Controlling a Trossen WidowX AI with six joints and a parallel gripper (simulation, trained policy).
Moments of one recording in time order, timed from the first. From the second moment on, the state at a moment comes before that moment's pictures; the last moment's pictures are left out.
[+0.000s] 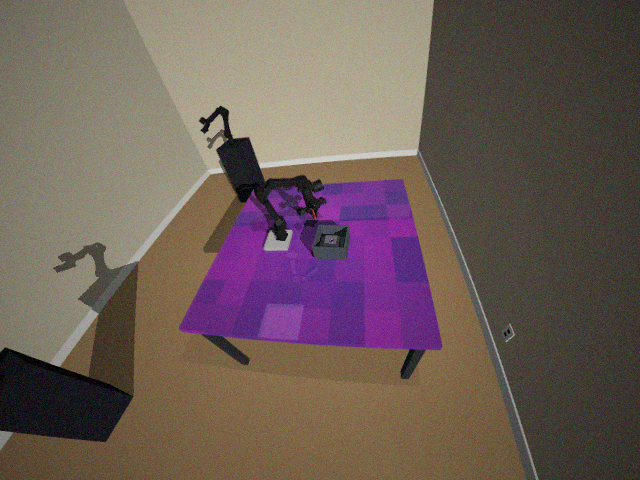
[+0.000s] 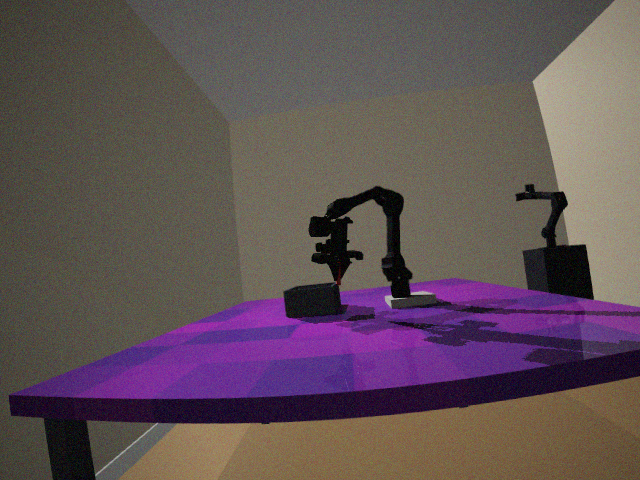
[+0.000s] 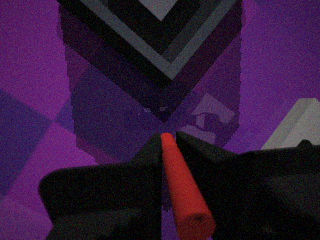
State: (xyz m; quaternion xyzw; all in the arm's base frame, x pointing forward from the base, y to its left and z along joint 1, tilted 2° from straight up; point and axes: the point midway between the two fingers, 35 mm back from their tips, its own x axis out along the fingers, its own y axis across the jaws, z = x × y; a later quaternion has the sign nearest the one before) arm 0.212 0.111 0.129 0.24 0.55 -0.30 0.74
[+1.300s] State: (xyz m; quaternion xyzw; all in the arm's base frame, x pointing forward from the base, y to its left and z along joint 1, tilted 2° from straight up) arm 0.335 -0.015 0.120 0.27 0.50 -0.35 0.74
